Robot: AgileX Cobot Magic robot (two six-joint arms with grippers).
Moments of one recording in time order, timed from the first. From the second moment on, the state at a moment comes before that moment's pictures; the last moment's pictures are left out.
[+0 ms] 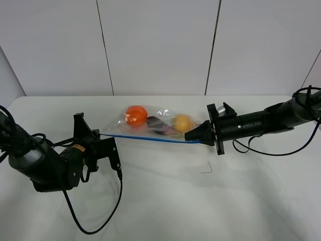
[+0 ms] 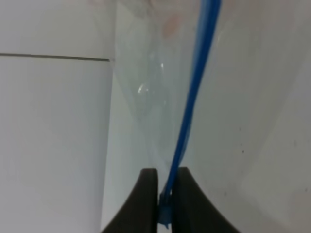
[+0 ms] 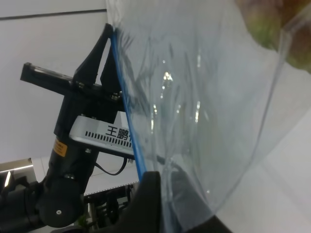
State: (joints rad) left arm -0.51 2.03 -0.58 -0.54 -1.15 1.56; right arm 0.01 2.21 -1.14 1.46 1.20 -0.94
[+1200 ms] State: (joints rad) left arm -0.33 1.98 -0.58 -0.57 -1.18 1.02; right arm 0.01 2.21 -1.14 1.45 1.20 -0.94
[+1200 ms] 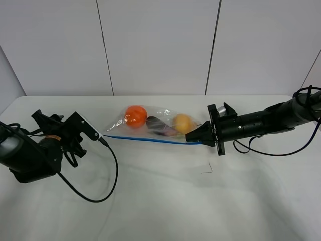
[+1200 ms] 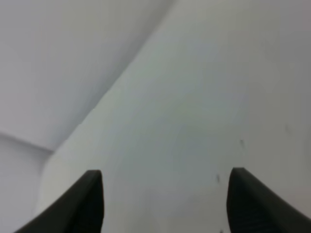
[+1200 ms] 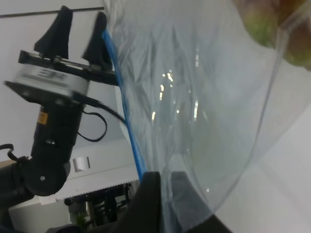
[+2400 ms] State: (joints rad) left arm -0.13 1.77 -0.77 -0.36 -0.38 0.42; right arm 0.01 2.21 -1.14 1.45 1.20 -0.94
